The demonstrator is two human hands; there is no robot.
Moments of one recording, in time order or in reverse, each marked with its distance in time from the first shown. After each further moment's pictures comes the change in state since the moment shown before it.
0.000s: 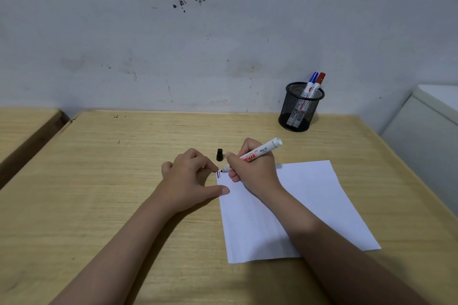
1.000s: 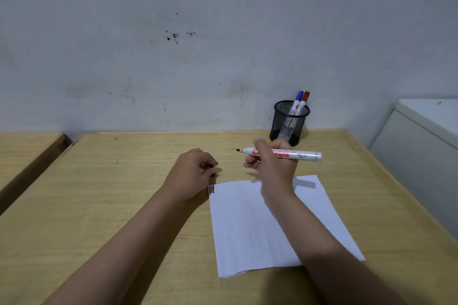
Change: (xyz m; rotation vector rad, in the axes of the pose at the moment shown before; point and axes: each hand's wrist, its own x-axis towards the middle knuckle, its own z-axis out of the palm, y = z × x) left_hand 0.040 0.025 -0.003 -0.050 0.113 0.044; right_hand -0.003 -0.052 -0.029 0.546 0.333 -0.026
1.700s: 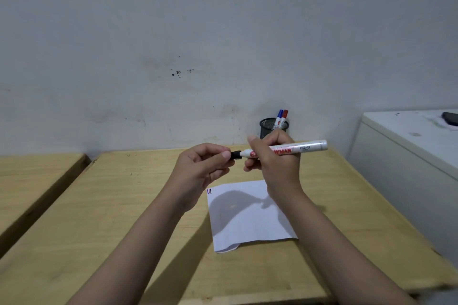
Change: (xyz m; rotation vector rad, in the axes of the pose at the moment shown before) left_hand -0.073 0.112 -0.056 -1.106 -0.080 -0.110; right_hand -0.071 -0.089 -0.011 -0.054 -0.232 -0.246
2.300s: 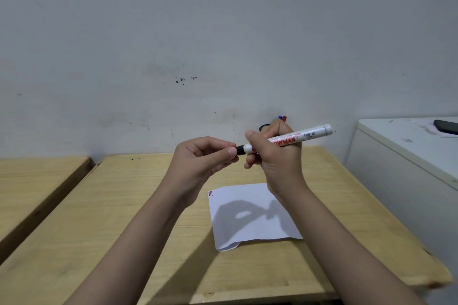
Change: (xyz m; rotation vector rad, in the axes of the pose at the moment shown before) left_hand -0.025 0.034 0.017 0.043 0.005 0.139; right_hand -0.010 -0.035 0.011 0.055 -0.101 -0.050
